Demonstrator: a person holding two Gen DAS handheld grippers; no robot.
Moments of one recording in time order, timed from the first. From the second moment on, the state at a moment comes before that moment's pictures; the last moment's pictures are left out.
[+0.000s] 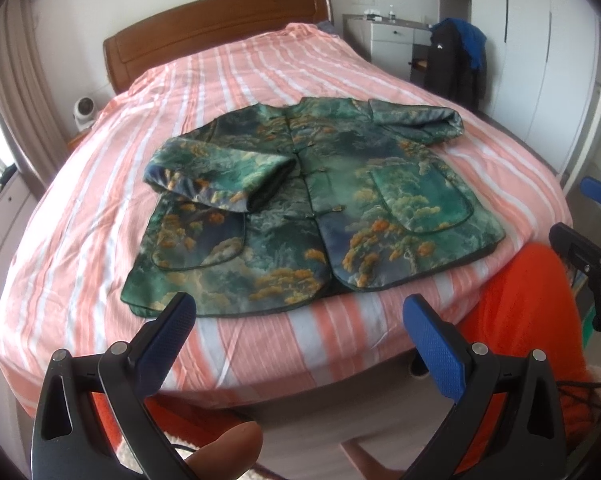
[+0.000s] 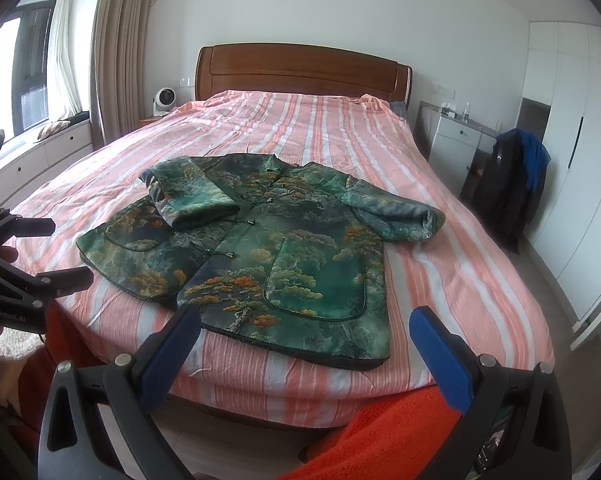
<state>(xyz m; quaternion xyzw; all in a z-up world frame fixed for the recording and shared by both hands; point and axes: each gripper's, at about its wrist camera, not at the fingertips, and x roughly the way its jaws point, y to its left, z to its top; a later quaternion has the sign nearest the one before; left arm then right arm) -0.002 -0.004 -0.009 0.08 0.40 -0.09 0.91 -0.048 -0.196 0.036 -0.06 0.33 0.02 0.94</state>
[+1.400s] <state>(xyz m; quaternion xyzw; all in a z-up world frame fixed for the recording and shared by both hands) -0.001 0.003 -0.016 0.07 0.41 -0.08 0.90 -0.047 -0.192 0.033 -0.07 0.33 0.03 0.94</state>
